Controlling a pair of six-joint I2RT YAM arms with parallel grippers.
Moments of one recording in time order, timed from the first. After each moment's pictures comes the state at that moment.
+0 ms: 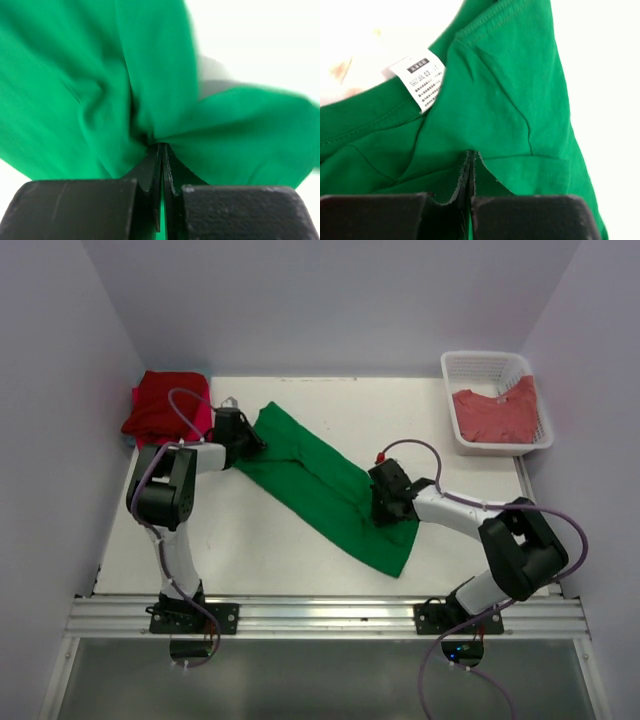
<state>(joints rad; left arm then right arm) -0.15 1.96 1.06 0.21 0.12 -0.72 0.58 1.54 0.80 -0.38 0.13 0.56</state>
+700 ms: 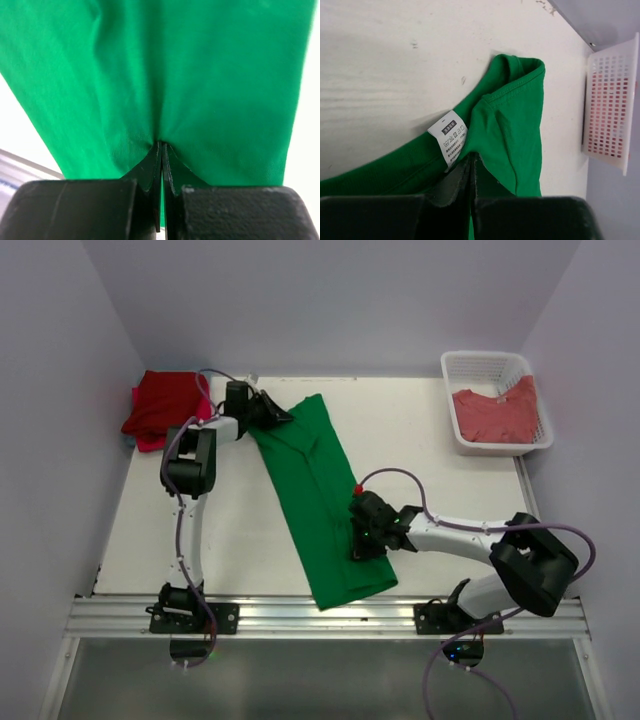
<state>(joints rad) -0.12 2.43 1.68 0.16 0.52 -0.77 0.85 1.42 0.65 -0.38 -0.02 0.76</state>
